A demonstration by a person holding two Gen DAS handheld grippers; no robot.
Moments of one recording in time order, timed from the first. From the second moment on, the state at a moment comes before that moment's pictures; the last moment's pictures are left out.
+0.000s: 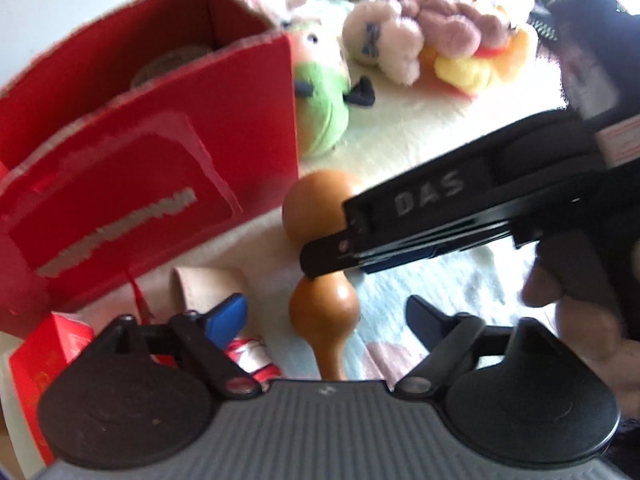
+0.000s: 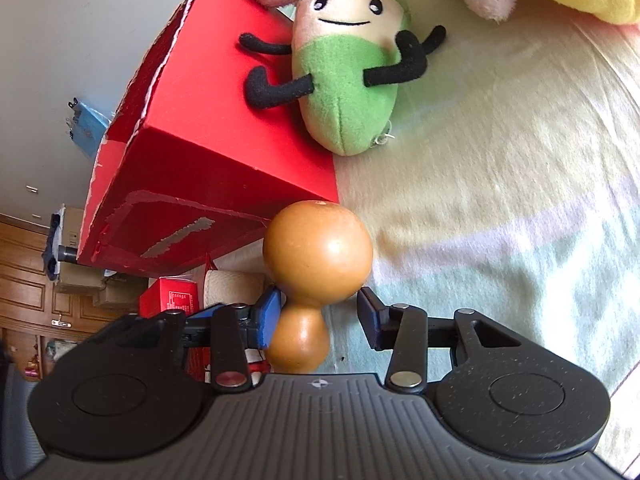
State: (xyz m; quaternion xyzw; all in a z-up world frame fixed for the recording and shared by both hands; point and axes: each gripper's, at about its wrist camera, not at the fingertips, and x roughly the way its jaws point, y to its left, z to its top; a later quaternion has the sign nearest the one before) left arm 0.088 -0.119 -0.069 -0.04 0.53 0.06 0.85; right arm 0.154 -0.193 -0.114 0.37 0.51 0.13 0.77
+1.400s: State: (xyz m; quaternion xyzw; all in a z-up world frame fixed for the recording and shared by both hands) left arm 0.112 -0.140 -0.076 -0.05 0.55 0.10 0.83; right arm 0.142 -0.199 -0.116 0.35 0.50 0.16 0.77
